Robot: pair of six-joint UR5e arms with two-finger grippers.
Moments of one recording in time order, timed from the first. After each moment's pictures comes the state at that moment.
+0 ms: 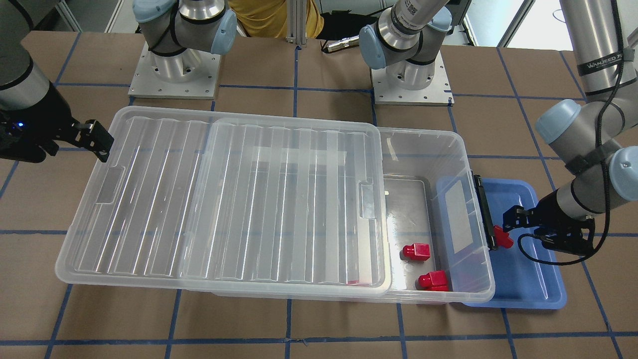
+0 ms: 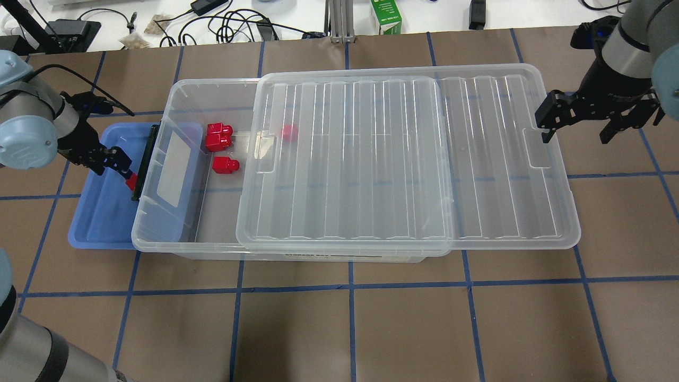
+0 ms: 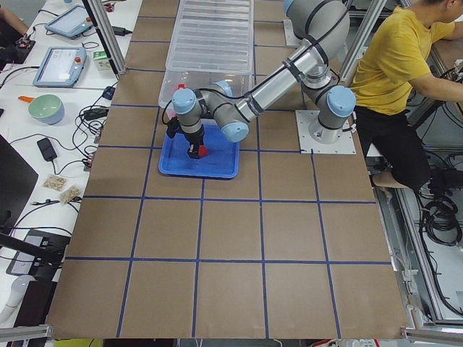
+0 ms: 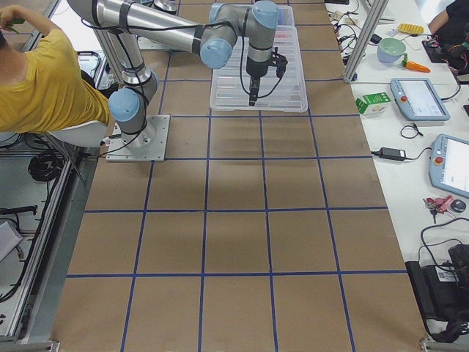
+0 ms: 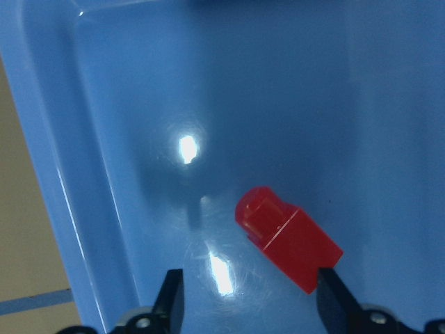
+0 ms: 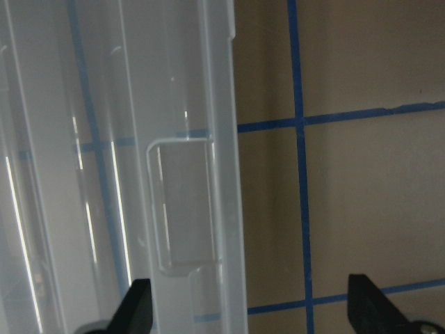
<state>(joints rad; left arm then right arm) -1.09 -1.97 -1.73 -1.06 1.59 0.66 1.30 -1.53 1.73 -1.76 -1.64 -0.18</state>
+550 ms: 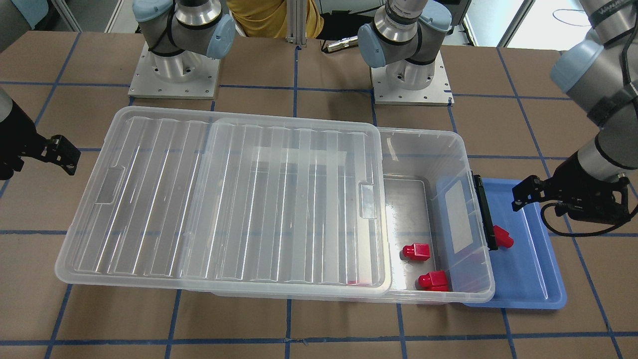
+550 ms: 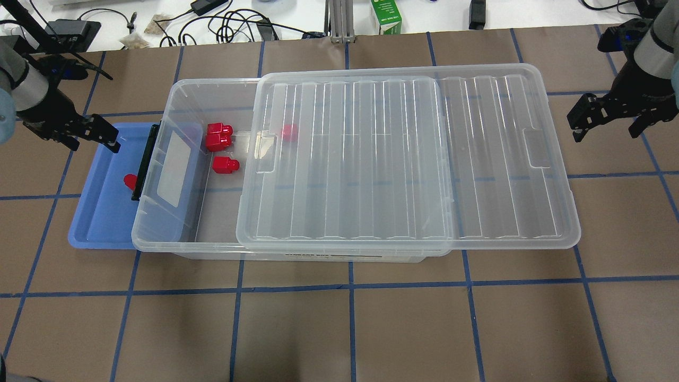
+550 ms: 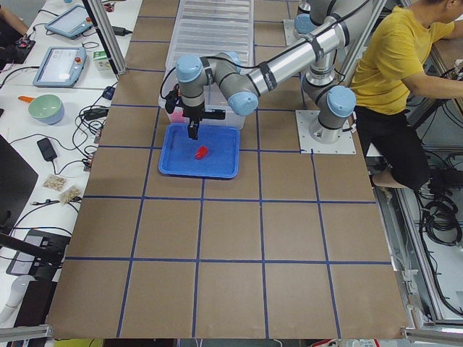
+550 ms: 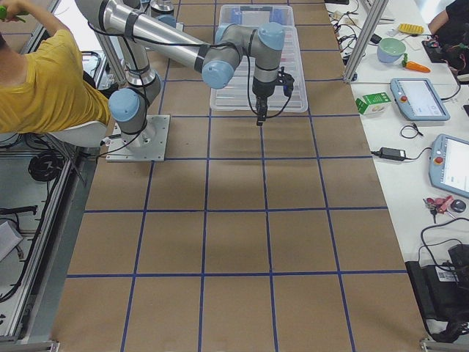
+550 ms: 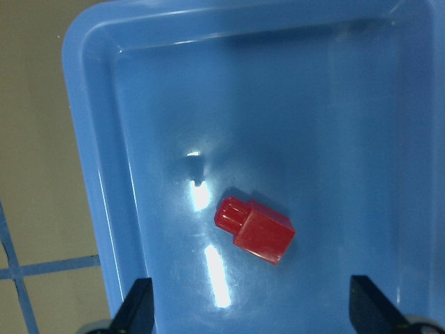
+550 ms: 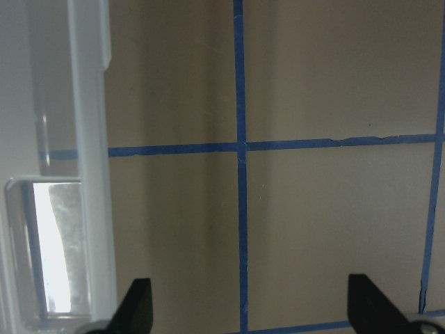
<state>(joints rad) -1.14 -1.78 -1.67 -1.25 1.54 0.53 1.22 -1.48 1.74 -1.83 -1.68 -0.33</state>
